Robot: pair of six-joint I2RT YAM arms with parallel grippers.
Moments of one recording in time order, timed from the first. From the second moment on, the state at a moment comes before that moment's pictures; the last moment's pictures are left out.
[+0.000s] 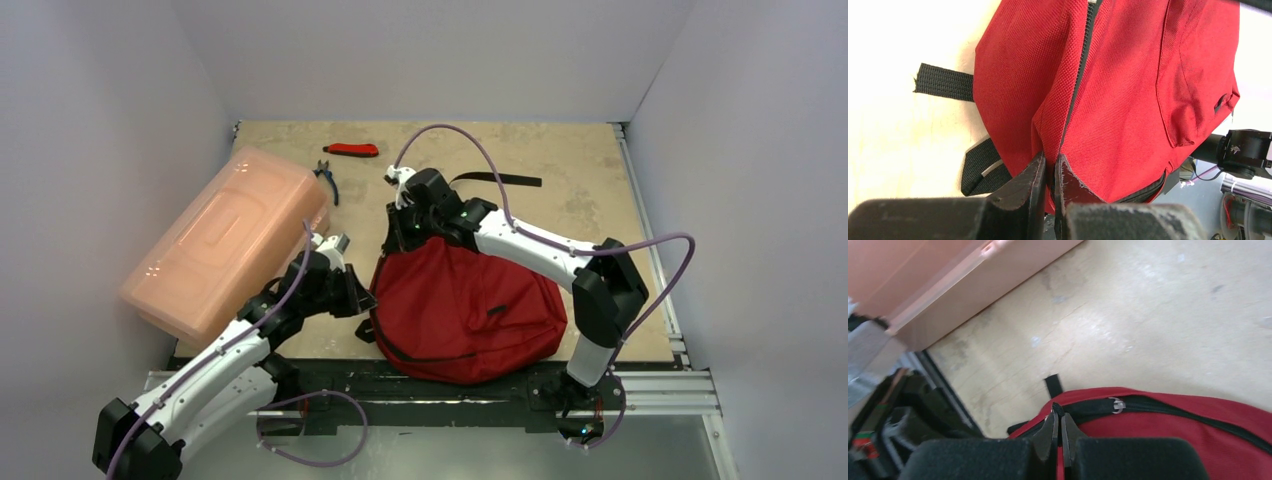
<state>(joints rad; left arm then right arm) -0.57 0.76 0.46 -0.39 0.22 -0.72 0.84 1.75 1.39 -0.34 -0.24 0.39</state>
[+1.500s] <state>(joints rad) -0.52 1.16 0.91 -0.66 -0.06 -0.59 0.60 1.22 1.09 -0.42 0.00 0.29</state>
